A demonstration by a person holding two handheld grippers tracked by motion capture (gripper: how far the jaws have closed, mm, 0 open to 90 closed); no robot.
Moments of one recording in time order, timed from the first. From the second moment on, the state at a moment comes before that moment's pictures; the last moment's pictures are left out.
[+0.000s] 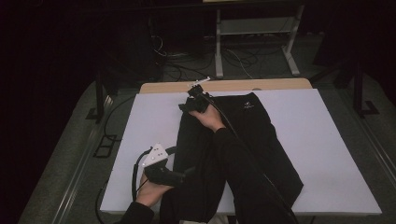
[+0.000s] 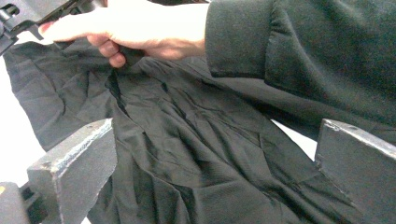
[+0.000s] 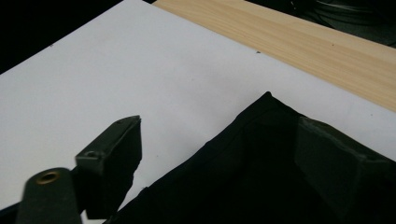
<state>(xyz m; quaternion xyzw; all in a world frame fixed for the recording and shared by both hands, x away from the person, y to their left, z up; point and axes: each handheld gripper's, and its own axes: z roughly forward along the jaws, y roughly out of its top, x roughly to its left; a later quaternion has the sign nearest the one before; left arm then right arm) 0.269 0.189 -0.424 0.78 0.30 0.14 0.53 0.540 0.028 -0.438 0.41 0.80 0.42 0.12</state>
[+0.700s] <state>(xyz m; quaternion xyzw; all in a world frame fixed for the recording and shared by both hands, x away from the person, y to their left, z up) 0.267 0.189 -0.426 0.78 0.30 0.13 0.53 0.539 0.041 -0.452 0.43 0.81 0.39 0.13</state>
